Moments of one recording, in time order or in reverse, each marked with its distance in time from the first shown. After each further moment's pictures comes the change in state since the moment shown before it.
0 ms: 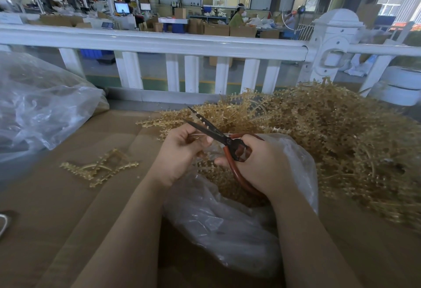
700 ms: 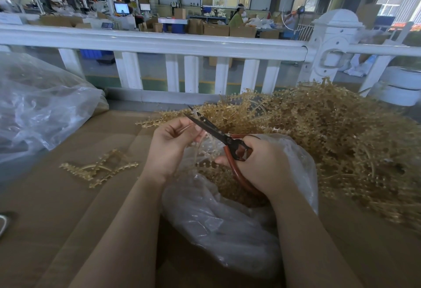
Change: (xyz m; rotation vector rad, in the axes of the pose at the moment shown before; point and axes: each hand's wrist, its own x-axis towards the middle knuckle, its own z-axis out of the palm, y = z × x) left_hand 0.001 0.002 -0.008 -0.221 0.110 0.026; right_hand 0.001 -0.001 0.001 0.052 -0.005 0.035
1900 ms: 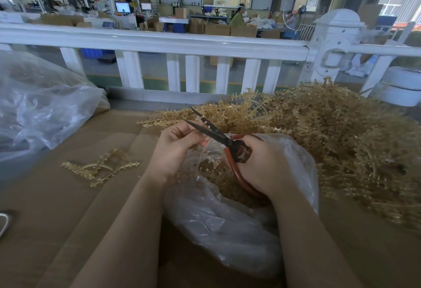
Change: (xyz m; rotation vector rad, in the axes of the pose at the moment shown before) left_hand 0.000 -0.004 0.000 0.009 -0.020 -0.124; right_hand 0.002 0.004 0.001 -0.122 -0.038 0.005
